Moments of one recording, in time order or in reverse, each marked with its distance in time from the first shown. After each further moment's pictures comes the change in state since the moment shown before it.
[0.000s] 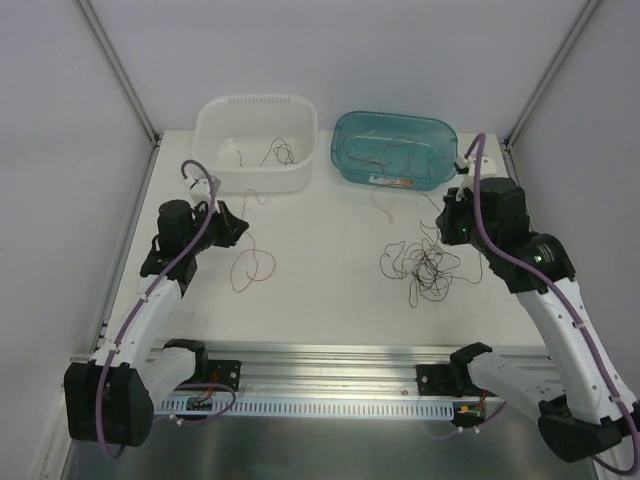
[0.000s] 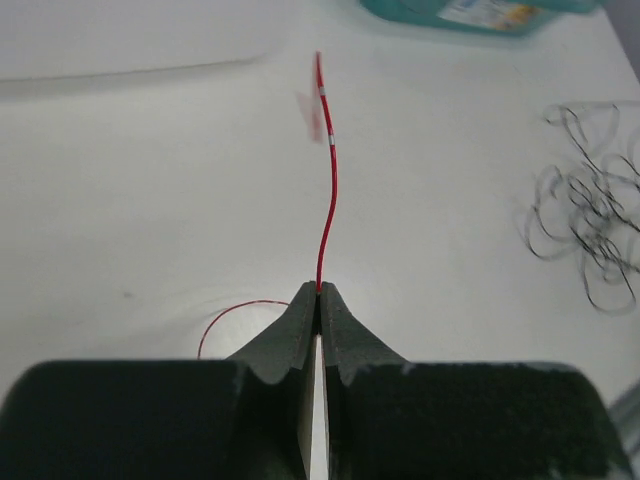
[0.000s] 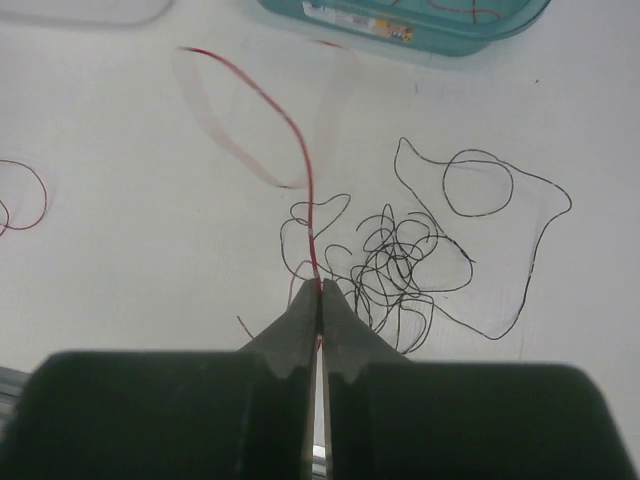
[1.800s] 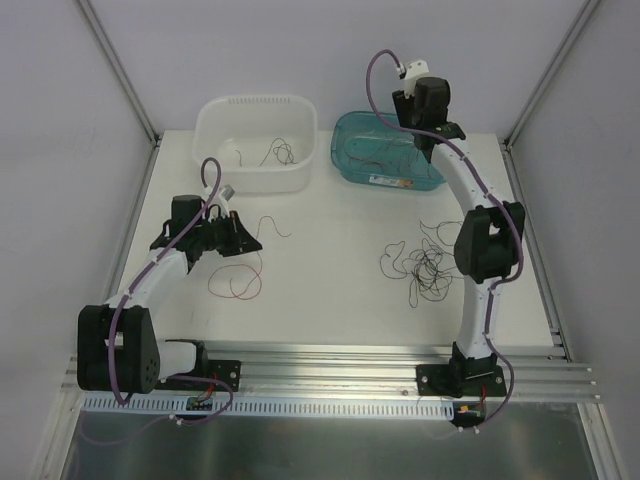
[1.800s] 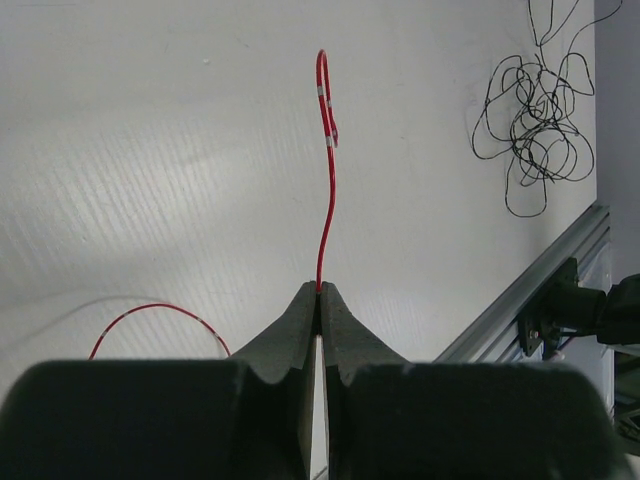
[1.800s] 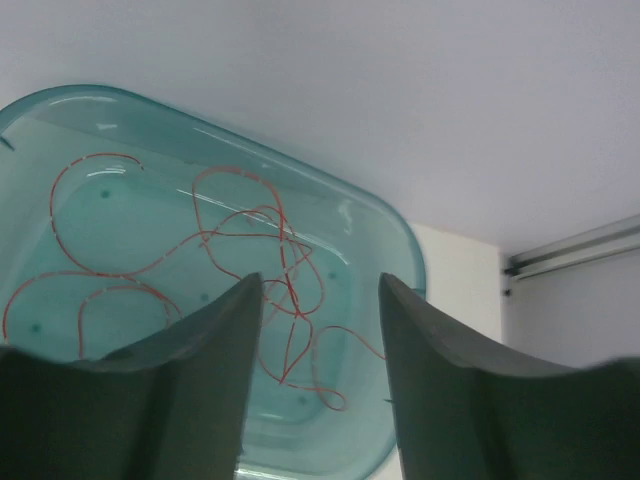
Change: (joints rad) left arm 0.079 0.267 0.067 -0.174 0.240 -0.081; right arm -0.206 1.080 0.706 0.681 0.085 -0.472
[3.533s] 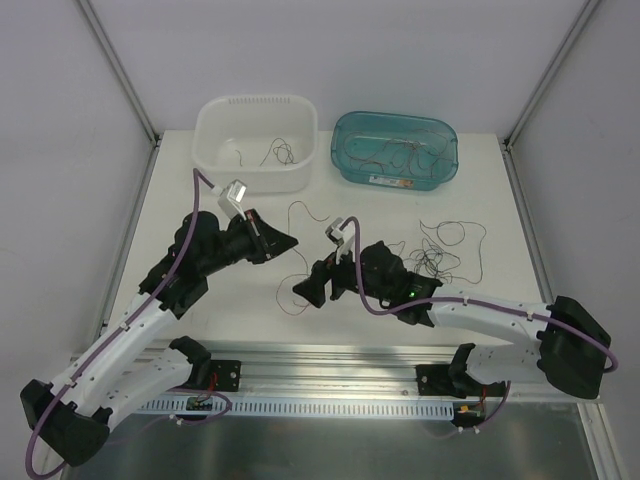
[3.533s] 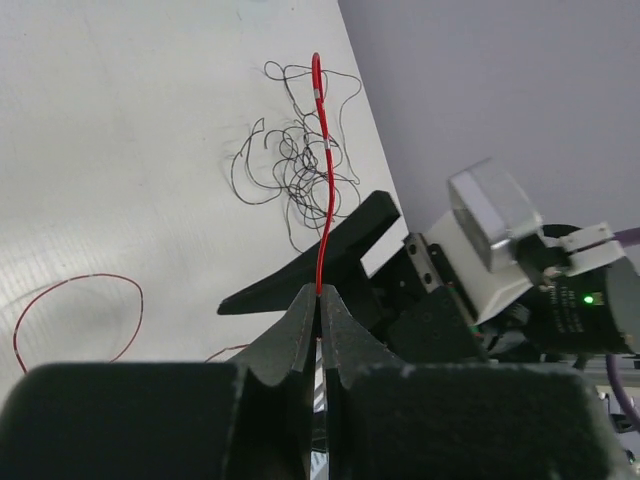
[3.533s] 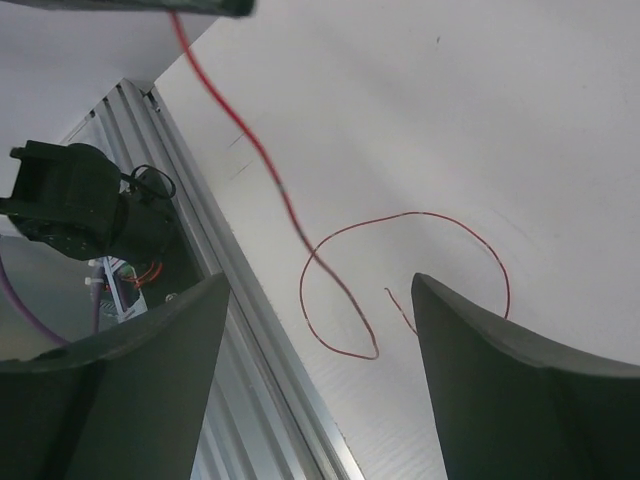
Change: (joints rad) left arm -0.518 -0.436 0.071 0.002 -0.393 -0.516; right arm 0.811 -0.838 -1.303 0.490 -0.332 0.723
